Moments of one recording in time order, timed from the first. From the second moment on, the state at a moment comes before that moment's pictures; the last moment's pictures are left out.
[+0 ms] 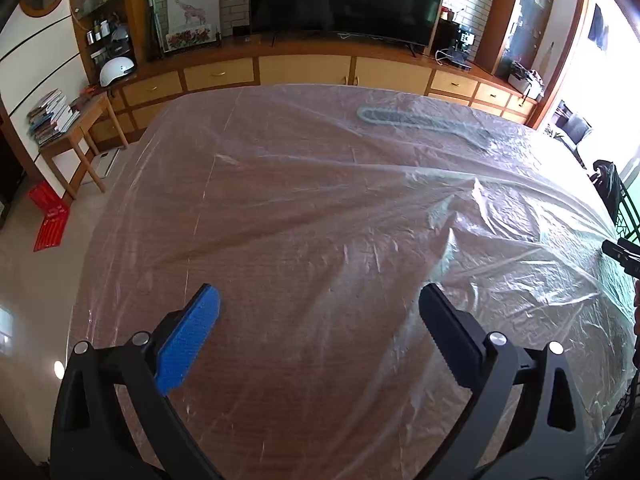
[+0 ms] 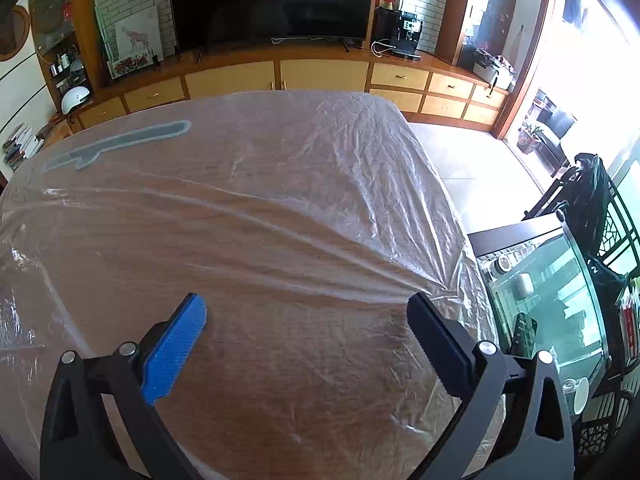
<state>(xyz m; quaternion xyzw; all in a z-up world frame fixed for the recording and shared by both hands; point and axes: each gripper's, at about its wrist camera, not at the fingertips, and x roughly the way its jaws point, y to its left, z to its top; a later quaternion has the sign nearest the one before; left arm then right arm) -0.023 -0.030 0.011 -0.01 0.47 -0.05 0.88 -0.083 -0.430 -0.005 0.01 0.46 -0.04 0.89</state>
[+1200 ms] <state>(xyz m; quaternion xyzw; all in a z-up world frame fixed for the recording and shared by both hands) -0.031 -0.031 0.004 0.00 0.46 -0.01 0.89 -0.085 -0.433 -0.008 0.03 0.45 -0.04 0.89</state>
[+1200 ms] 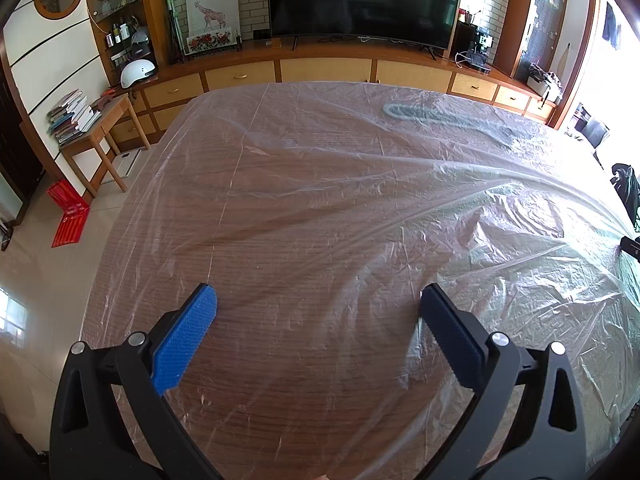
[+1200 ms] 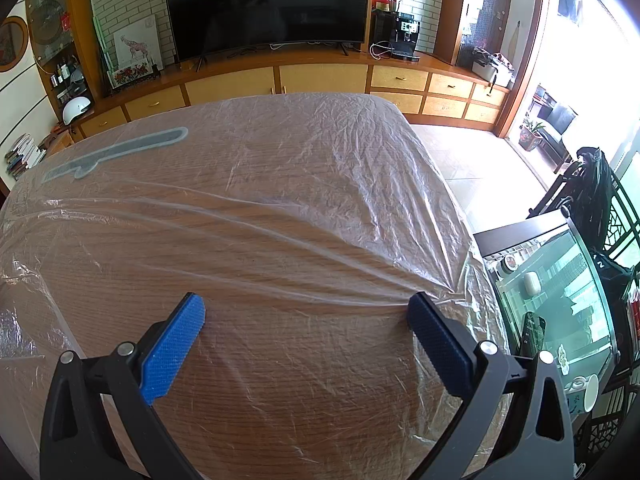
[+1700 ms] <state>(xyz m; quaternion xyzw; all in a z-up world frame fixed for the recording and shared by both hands) -0.030 -0.029 0.003 0.00 0.46 -0.01 0.89 -0.085 -0.433 -0.008 0.03 0.45 -0.04 0.89</state>
